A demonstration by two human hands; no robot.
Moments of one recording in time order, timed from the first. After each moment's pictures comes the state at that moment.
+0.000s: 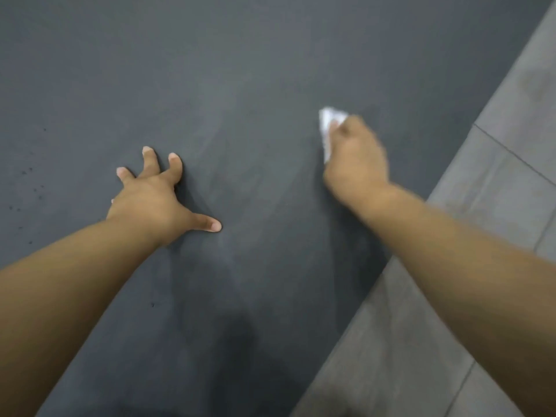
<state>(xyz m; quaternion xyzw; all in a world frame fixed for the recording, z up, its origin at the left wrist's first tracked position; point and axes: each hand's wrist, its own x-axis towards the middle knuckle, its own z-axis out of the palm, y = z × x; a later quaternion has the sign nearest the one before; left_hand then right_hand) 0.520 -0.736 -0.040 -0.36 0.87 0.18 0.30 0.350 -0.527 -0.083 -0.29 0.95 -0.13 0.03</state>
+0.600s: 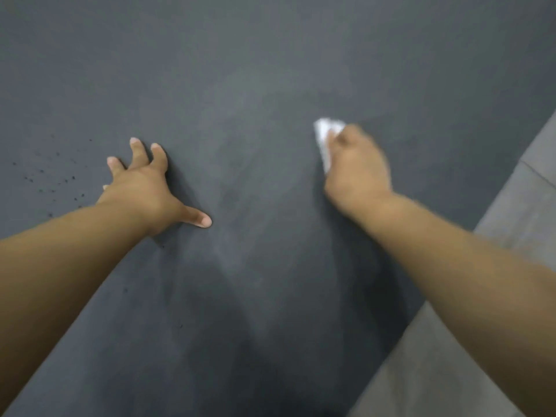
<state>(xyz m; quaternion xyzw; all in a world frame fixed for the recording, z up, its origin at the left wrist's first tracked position) 0.520 -0.797 -0.037 -0.42 0.84 0.18 0.30 0.351 -0.583 -0.085 -0.36 0.92 -0.14 0.04</state>
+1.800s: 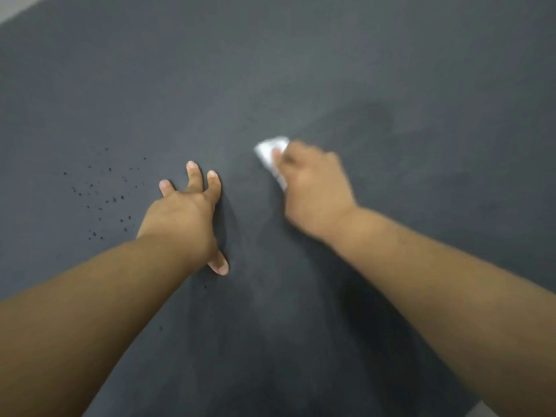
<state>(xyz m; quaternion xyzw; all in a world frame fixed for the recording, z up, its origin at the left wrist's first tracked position) 0.513 -0.818 -0.032 -0.33 0.85 0.09 0.40 0.374 -0.710 -0.093 -0.55 0.82 -0.17 0.01</state>
